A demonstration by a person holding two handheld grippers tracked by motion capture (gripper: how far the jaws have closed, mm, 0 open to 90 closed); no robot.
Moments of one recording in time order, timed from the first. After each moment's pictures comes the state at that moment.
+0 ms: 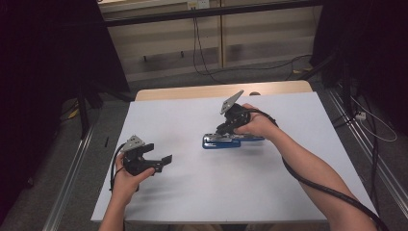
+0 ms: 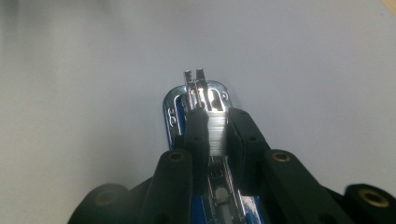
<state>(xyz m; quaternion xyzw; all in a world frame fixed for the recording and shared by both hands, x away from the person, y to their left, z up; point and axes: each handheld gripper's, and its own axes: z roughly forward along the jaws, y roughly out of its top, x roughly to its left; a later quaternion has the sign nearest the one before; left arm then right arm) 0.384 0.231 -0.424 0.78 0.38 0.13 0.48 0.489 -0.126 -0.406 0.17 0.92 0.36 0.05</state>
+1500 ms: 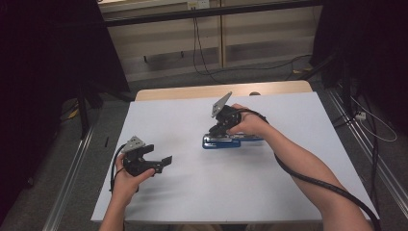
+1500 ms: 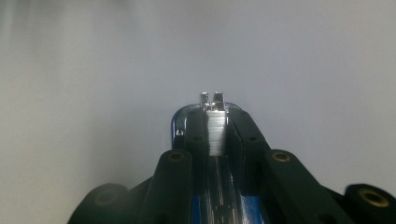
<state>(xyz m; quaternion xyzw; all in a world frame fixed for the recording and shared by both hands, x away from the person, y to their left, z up) 0.384 0.231 -0.427 0.79 0.38 0.13 0.47 0.499 -0.101 -0.412 0.10 0.93 0.35 0.04</state>
